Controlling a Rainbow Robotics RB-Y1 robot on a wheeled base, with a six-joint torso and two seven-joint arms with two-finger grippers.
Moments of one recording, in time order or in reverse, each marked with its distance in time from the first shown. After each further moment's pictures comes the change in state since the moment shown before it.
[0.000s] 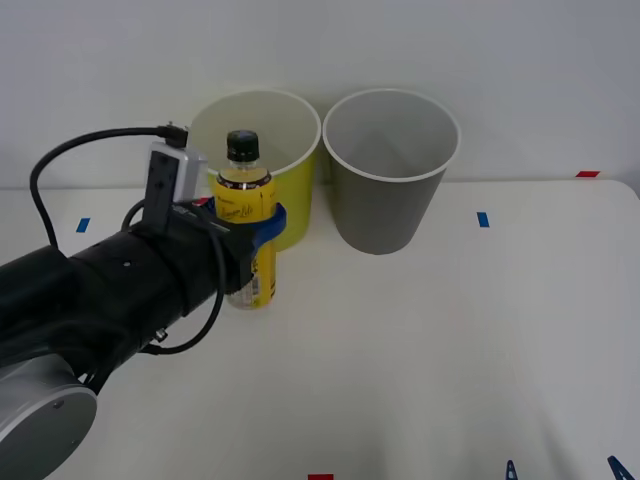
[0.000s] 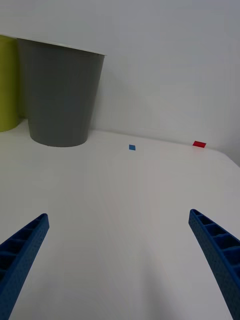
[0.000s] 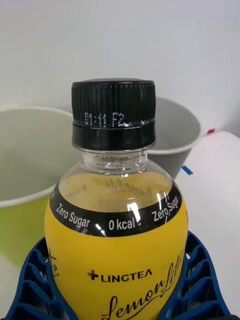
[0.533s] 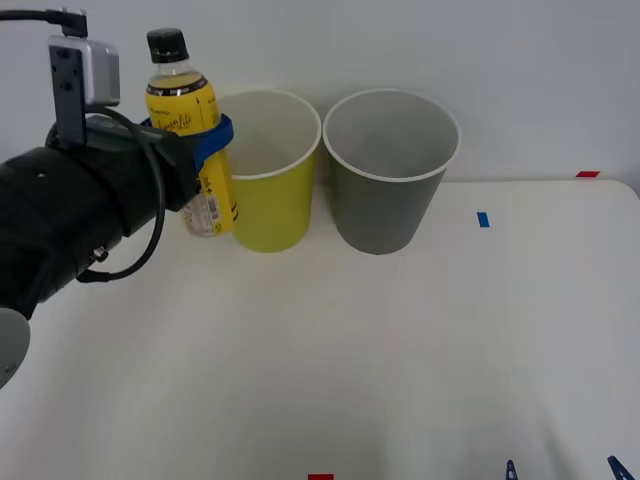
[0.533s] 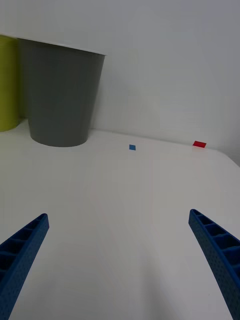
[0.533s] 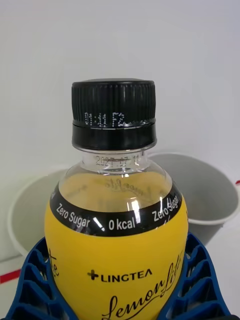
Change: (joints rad) right arm 0.000 0.000 0.000 0.000 0.000 0.000 0.000; left arm -0.185 -0.001 0.213 -0.001 0.066 0.103 0.055
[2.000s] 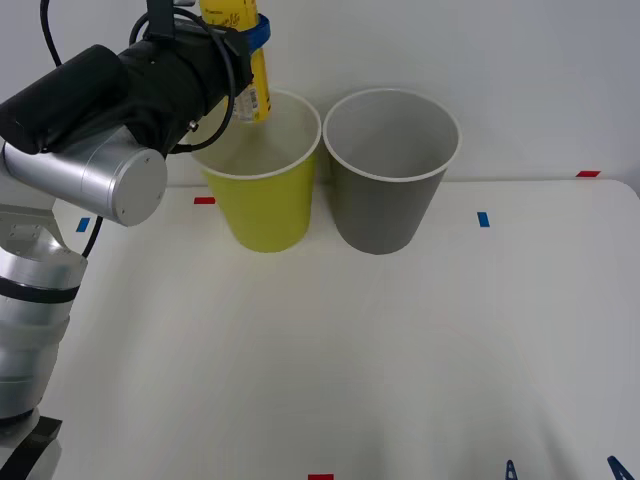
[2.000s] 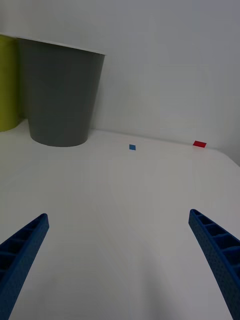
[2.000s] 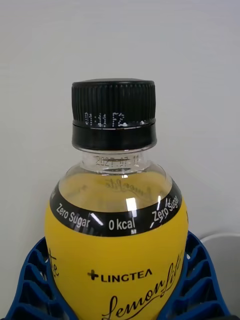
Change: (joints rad) right arm 0.000 0.000 0.000 0.000 0.000 0.000 0.000; left arm -0.401 -0.021 -0.152 0.663 -0.171 -0.452 -0.018
